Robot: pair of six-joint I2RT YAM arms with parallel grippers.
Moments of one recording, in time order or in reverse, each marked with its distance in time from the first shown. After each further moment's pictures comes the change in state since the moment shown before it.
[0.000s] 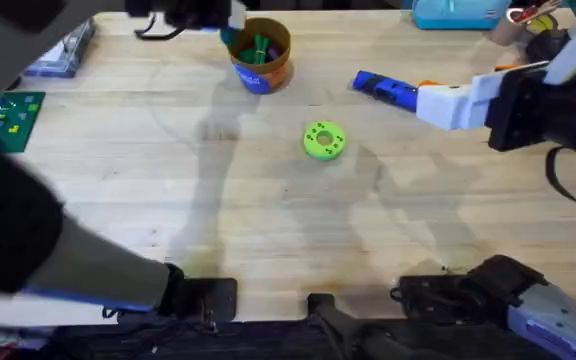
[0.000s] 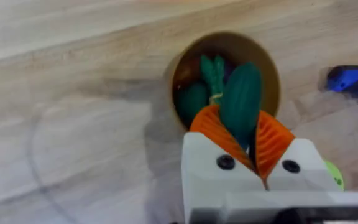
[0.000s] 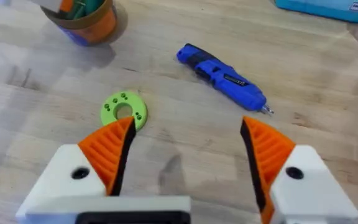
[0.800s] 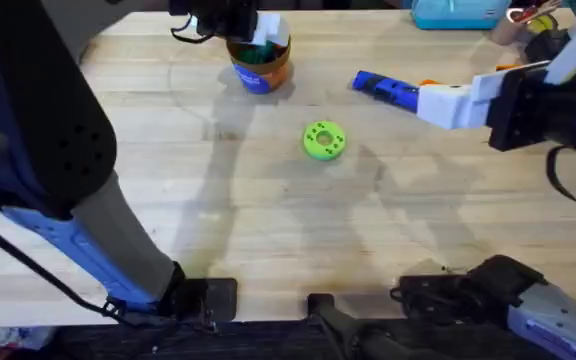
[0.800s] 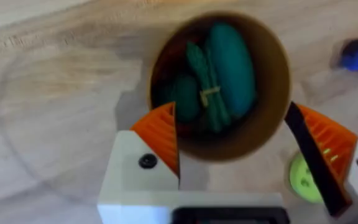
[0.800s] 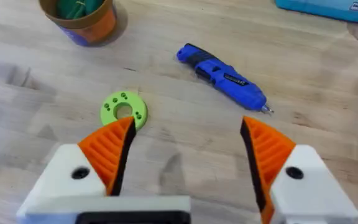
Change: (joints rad) left arm -0.059 0.225 0.168 -0.111 0.009 0.011; right arm 0.000 0.000 0.000 0.000 0.008 0.000
